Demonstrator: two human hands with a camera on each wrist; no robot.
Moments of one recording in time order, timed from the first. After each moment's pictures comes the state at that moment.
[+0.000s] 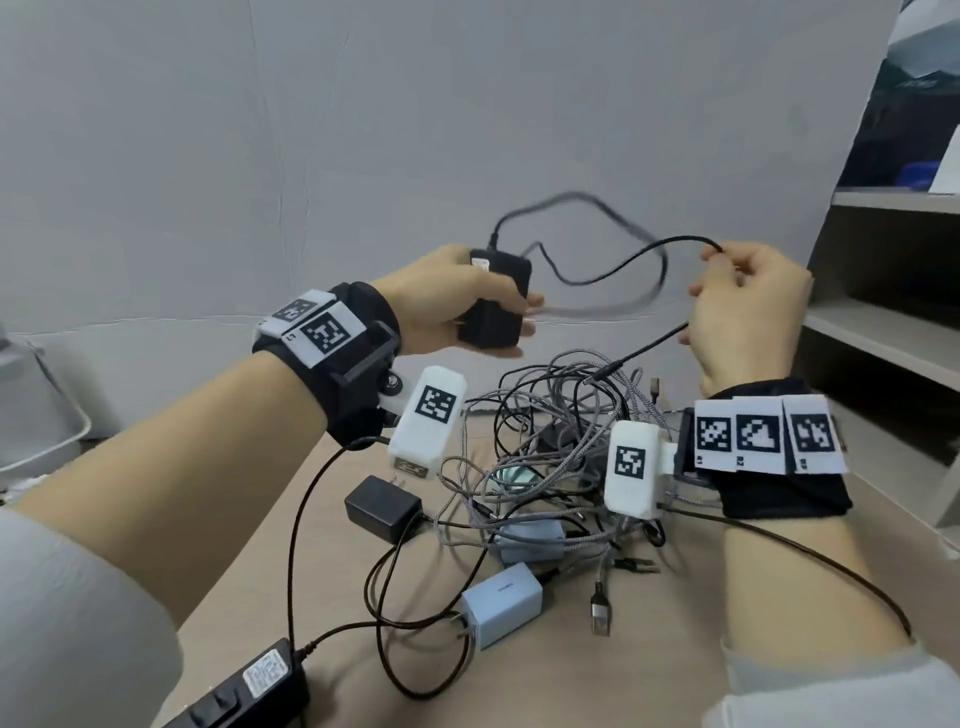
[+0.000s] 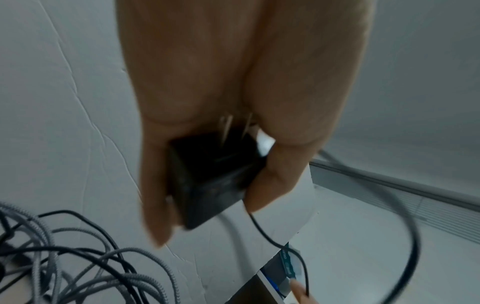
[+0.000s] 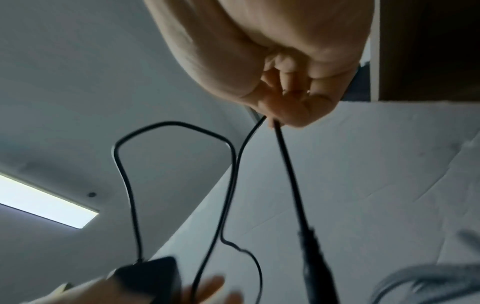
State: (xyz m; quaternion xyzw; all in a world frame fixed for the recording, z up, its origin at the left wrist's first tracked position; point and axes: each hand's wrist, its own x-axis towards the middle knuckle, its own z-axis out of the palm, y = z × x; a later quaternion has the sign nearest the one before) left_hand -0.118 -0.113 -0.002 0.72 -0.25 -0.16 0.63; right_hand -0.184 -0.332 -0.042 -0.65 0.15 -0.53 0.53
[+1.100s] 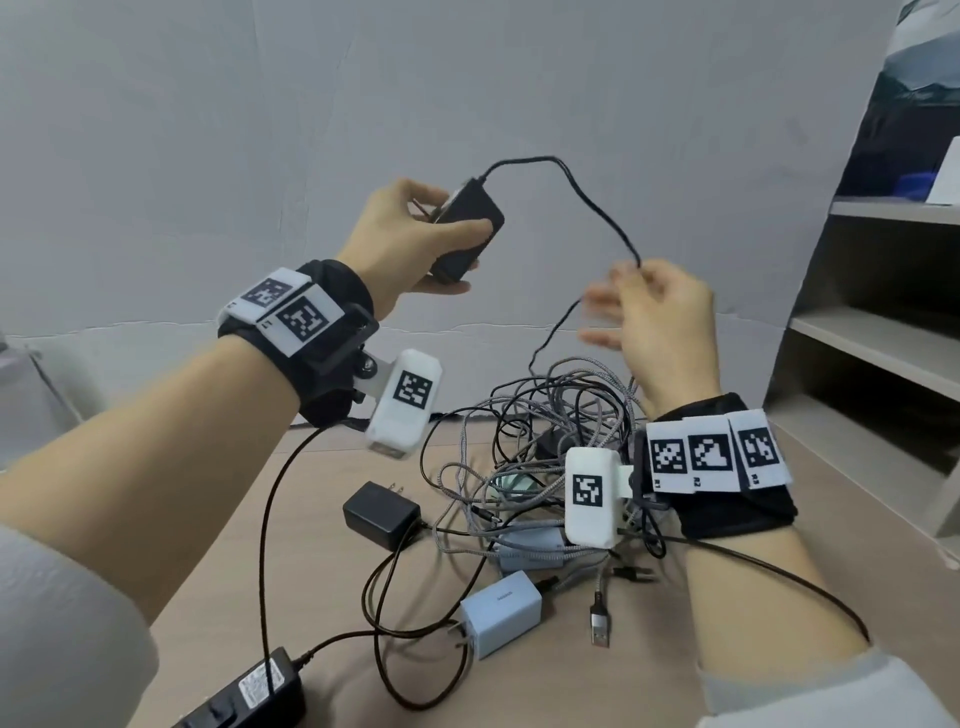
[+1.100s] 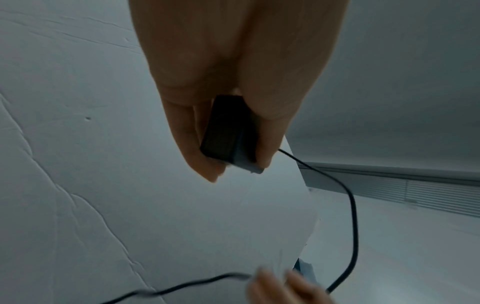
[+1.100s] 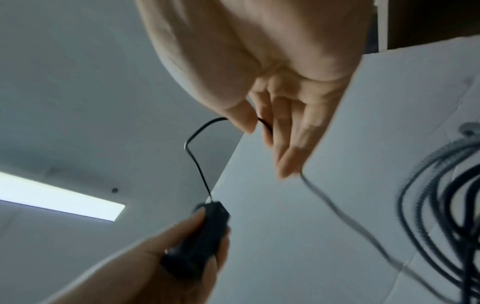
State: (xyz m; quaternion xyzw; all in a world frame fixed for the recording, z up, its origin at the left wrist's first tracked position) left_hand -0.105 -0.091 0.022 0.71 -0.23 0.06 0.67; right_hand -0.180 -0.286 -0.044 -0.69 0.05 -0.40 0.60
